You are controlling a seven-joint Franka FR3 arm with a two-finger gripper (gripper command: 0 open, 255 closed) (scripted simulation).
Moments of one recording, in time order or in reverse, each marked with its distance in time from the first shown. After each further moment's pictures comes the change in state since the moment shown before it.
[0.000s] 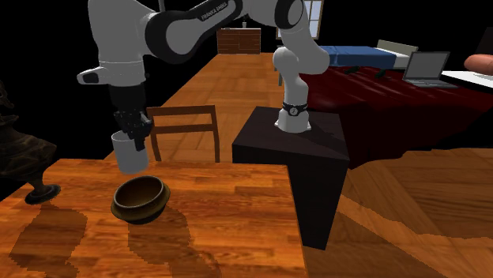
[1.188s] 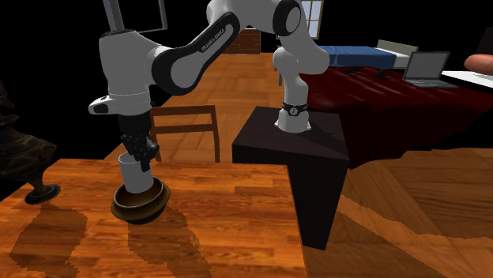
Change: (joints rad) arm -0.004 0.071 0.015 -0.063 0.022 0.132 -0.015
